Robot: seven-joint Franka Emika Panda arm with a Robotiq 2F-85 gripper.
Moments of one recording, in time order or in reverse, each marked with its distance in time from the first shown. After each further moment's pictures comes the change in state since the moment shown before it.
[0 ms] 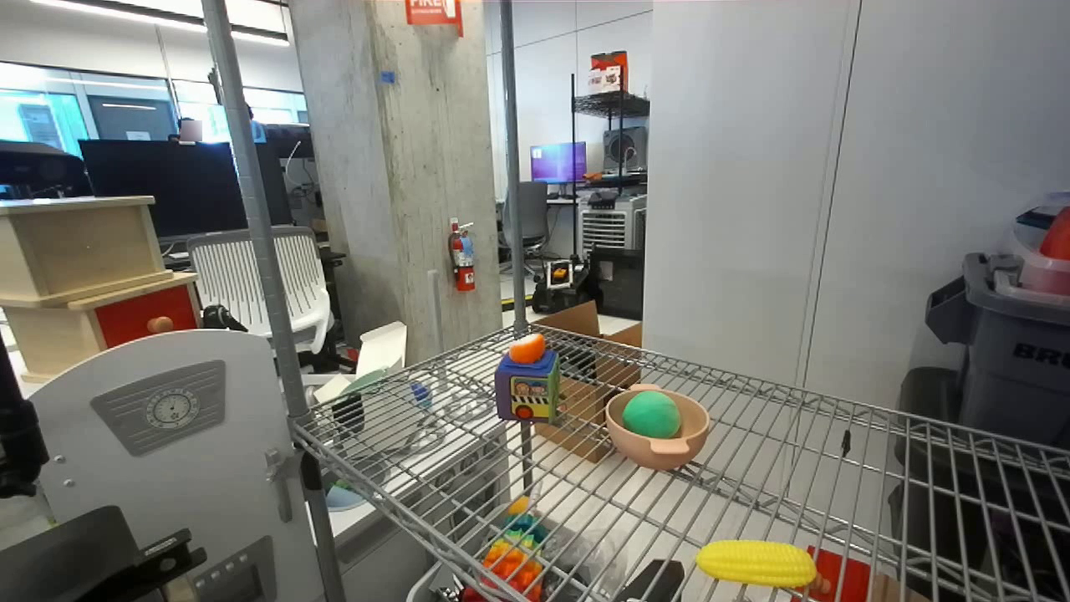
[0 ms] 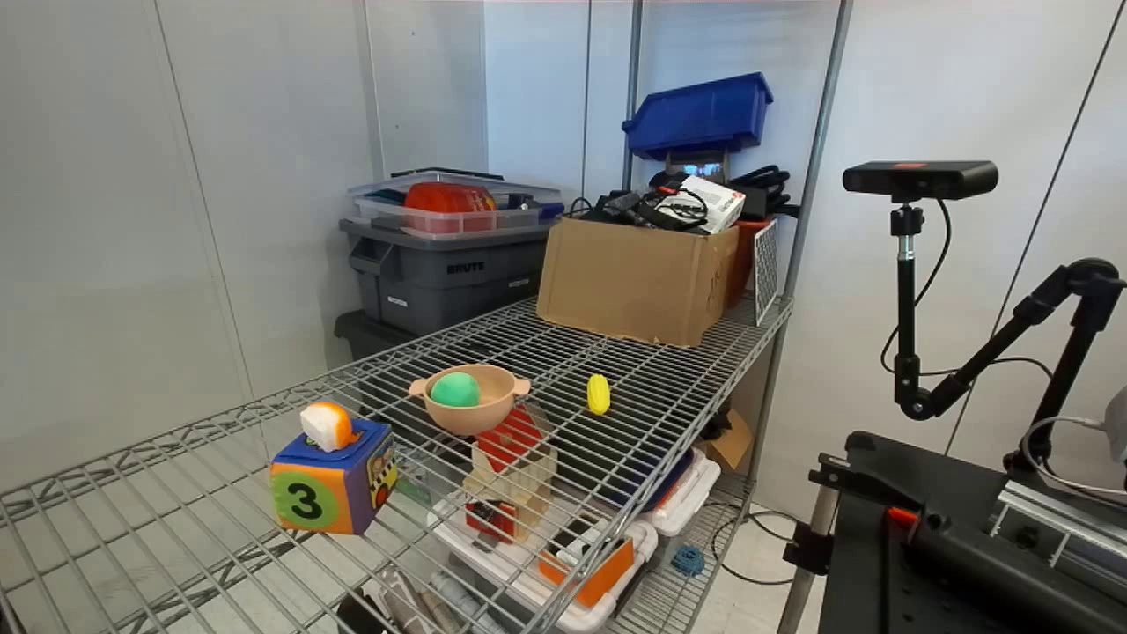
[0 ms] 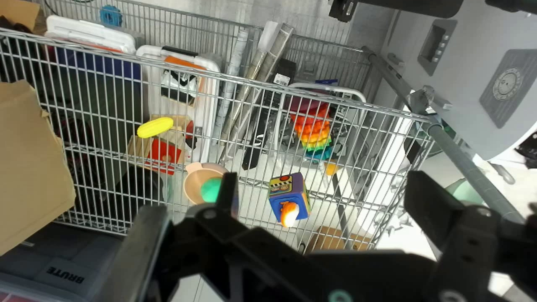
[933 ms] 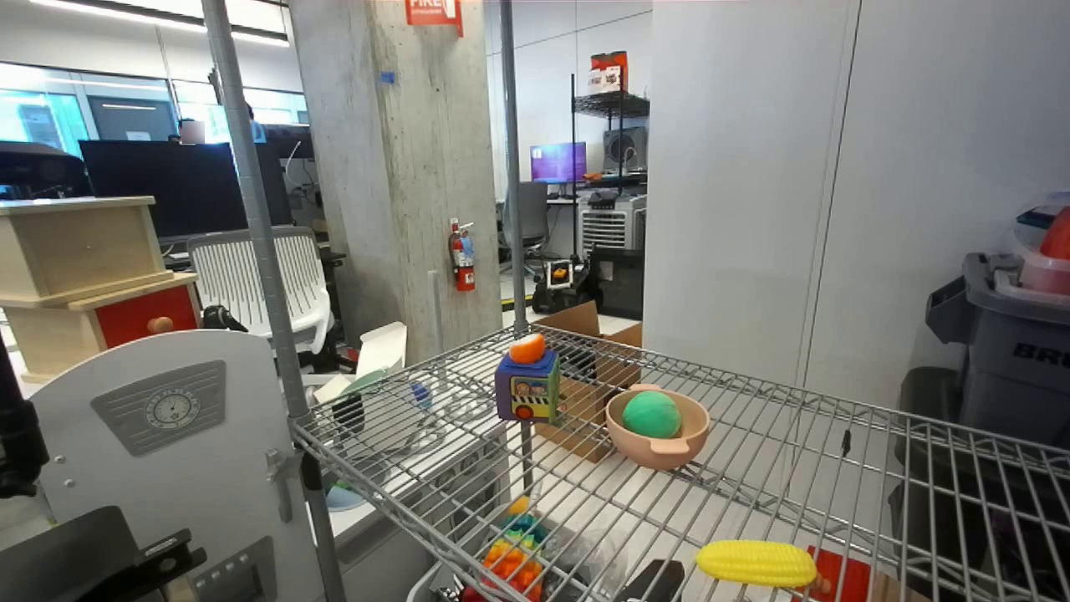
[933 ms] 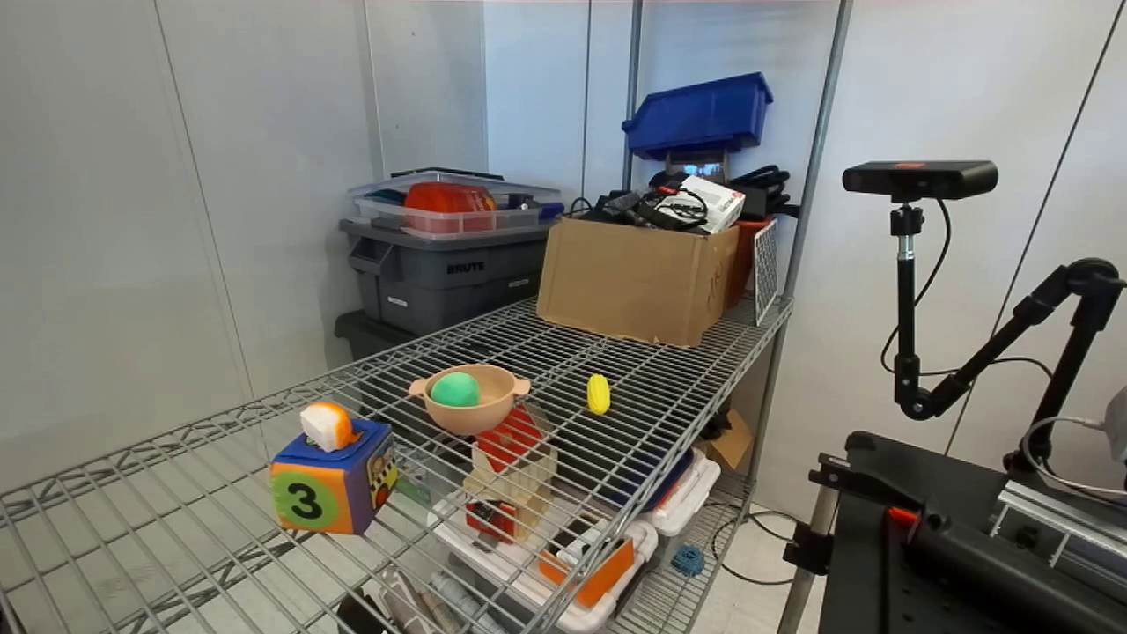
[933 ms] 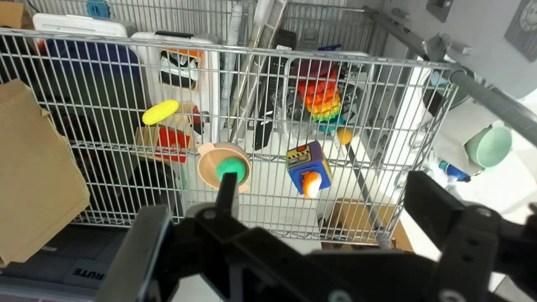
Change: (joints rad) arm -0.036 0.138 -0.039 0.057 0.006 0.138 0.065
